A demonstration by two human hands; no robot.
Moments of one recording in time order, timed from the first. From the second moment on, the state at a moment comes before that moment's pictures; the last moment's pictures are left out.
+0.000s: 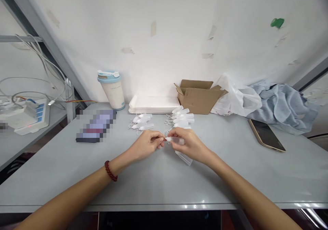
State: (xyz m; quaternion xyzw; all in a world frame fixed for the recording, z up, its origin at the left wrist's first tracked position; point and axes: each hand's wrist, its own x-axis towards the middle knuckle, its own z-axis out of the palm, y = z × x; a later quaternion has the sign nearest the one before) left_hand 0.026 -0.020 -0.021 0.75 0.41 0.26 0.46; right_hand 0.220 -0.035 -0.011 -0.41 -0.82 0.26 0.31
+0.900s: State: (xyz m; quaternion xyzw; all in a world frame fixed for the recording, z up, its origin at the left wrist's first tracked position) left_hand 0.018 -0.009 -0.012 0.77 0.40 0.24 0.45; right_hand 0.222 -0.031 -0.011 -0.40 -0.84 0.23 0.30
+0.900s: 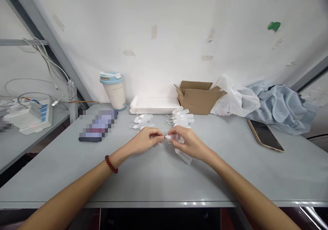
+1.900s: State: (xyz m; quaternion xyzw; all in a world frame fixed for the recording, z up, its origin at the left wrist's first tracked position) left_hand 0.019 -0.010 -0.010 0.70 0.41 0.26 0.52; right_hand 0.218 -0.036 -0.007 -0.39 -0.84 0.22 0.31
